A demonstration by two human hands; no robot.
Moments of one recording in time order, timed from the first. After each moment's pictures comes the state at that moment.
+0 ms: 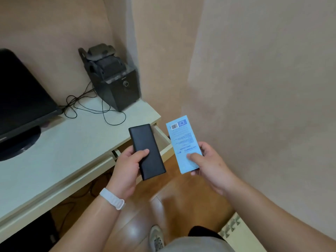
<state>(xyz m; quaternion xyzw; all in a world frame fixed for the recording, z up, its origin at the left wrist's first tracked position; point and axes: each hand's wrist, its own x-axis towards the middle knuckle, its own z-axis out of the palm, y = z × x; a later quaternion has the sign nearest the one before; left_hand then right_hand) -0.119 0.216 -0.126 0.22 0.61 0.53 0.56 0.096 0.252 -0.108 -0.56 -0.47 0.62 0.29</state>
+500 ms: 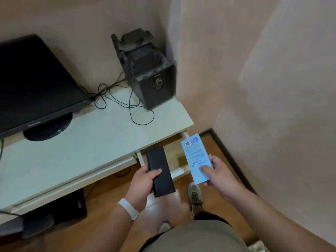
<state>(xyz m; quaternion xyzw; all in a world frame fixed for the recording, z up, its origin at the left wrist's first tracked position) -0.150 0.281 -0.207 0.07 0.70 0.46 0.54 0.050 0.391 -0.200 -0.58 -0.50 0.63 0.11</state>
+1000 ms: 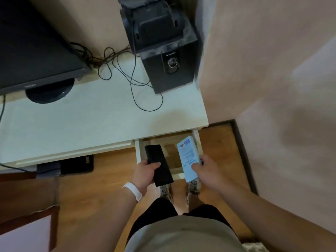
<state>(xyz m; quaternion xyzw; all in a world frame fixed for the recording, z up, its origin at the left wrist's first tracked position) -0.148 0.358 -0.294 -0.13 0.75 0.42 0.50 0.007 0.498 -0.289 -0.53 -0.56 0.62 -0.13</state>
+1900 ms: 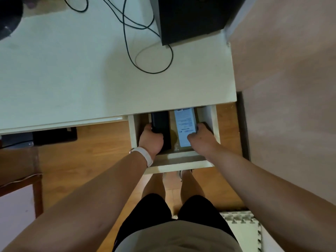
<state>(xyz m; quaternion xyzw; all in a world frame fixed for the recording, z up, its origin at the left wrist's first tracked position) -0.186 0.389 -0.416 -0.02 0.84 0.30 0.45 -0.066 0.508 -0.402 -0.54 -0.61 0.55 -0.18</state>
